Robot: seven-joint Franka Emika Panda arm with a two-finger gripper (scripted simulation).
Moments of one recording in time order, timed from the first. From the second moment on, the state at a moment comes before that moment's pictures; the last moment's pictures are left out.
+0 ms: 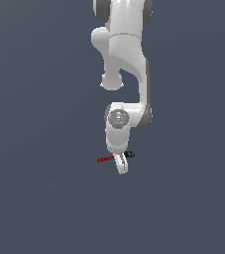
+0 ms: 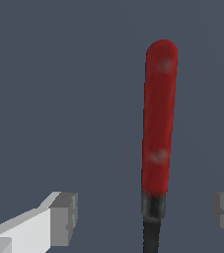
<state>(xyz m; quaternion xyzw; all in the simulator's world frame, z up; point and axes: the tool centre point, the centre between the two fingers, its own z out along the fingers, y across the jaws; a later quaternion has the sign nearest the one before) 0.023 0.021 0.017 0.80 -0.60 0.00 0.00</state>
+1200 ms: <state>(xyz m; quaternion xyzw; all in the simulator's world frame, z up) 0.017 0.016 0.026 0.80 -0.60 0.00 0.00</state>
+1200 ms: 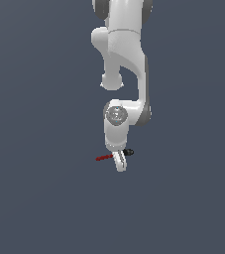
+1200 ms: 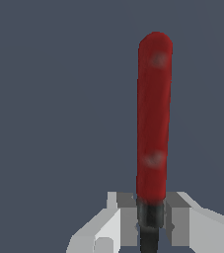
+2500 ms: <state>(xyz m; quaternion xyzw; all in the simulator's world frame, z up) -0.066 -0.059 0.229 0.80 -0.60 0.00 0.00</state>
